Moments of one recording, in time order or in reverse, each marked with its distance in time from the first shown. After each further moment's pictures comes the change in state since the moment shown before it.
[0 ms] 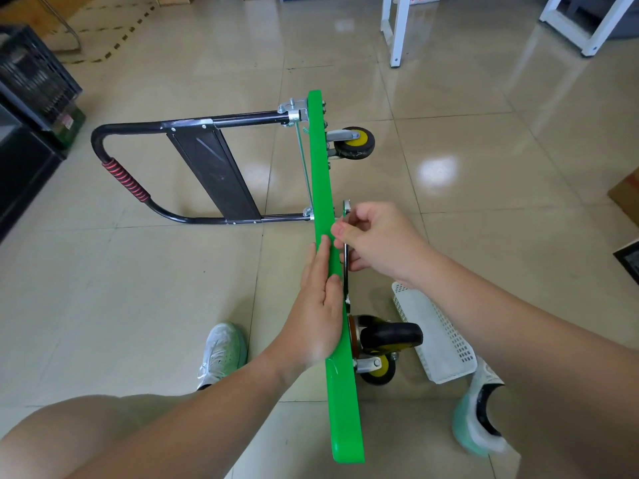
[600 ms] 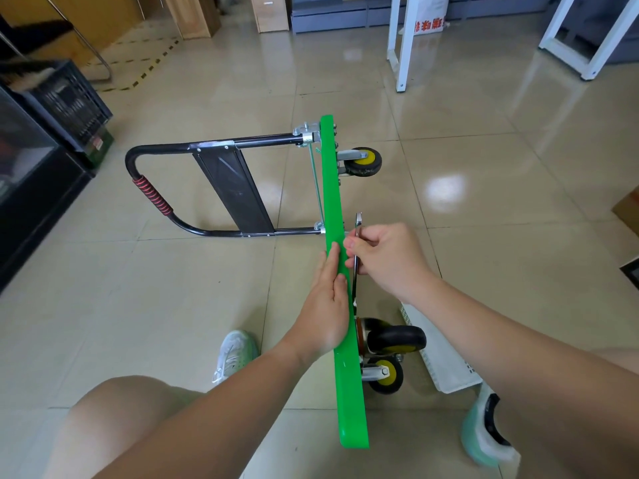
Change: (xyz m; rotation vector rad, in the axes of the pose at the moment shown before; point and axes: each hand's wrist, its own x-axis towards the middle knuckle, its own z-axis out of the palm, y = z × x) left_hand -0.005 0.008 -0.006 0.030 -0.019 -0.033; right_hand -0.028 -0.003 0.012 0.032 0.136 -0.059
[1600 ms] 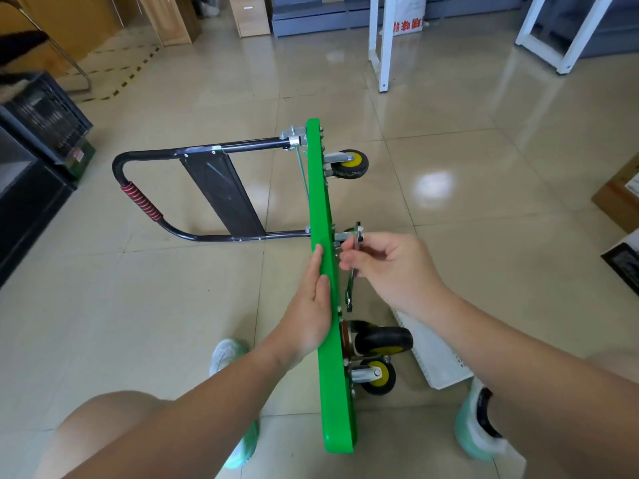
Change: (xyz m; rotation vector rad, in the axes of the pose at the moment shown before) left_hand 0.003 0.004 -0.003 -0.101 -0.019 -0.092; right_hand -0.026 0.010 -0.024 0.107 0.011 -0.134
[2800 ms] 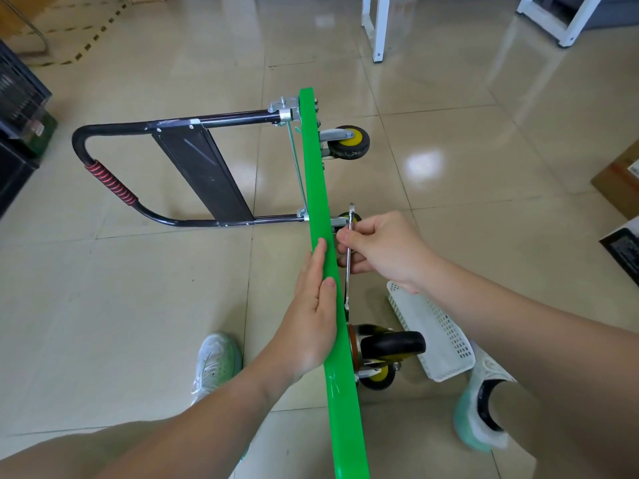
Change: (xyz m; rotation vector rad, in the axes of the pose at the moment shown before) left_hand 0.009 -0.007 -0.002 0.011 -0.056 0.055; right_hand 0.069 0.039 0.009 0.040 -0.077 0.343
